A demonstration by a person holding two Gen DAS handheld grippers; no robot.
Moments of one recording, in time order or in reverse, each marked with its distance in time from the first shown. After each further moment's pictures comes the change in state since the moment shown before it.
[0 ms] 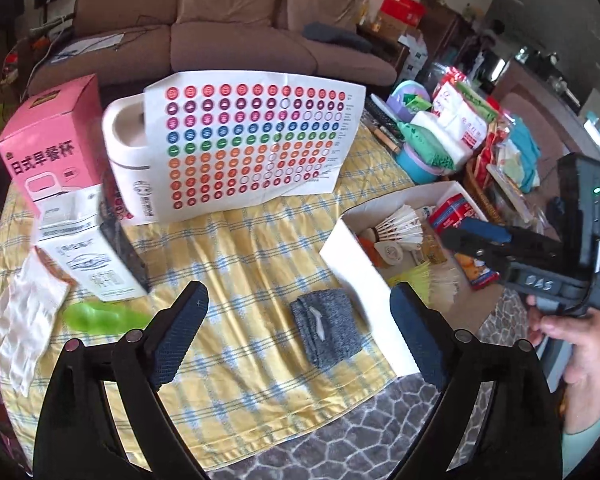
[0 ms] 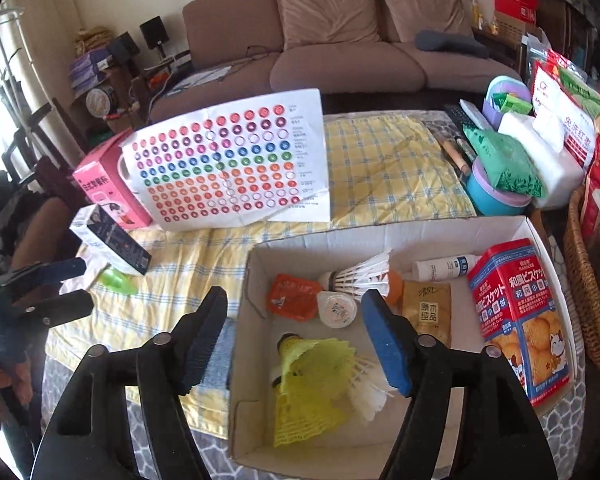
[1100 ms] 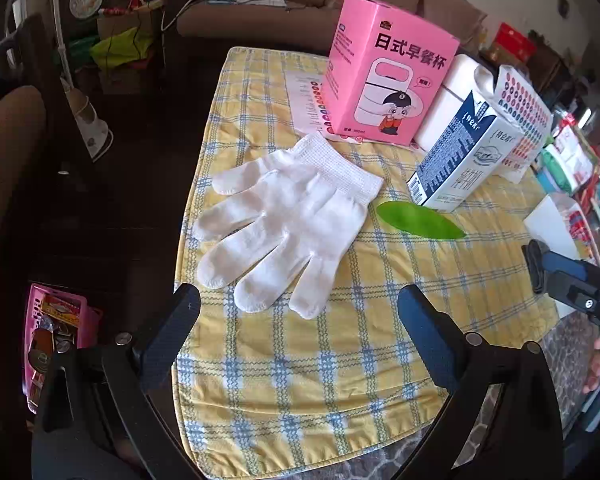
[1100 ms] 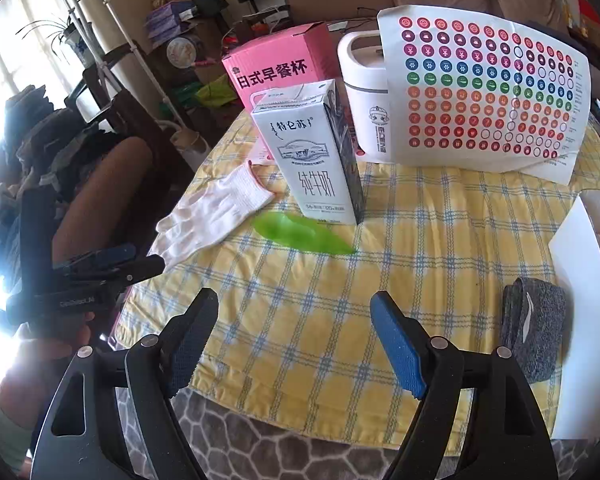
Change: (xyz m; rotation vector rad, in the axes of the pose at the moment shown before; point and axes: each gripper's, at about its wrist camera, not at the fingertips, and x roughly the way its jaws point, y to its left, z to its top) left arm -0.055 0.250 -0.118 -0.244 -0.012 0.238; right arm 0.102 0.231 -0.056 -0.106 0.101 0.229
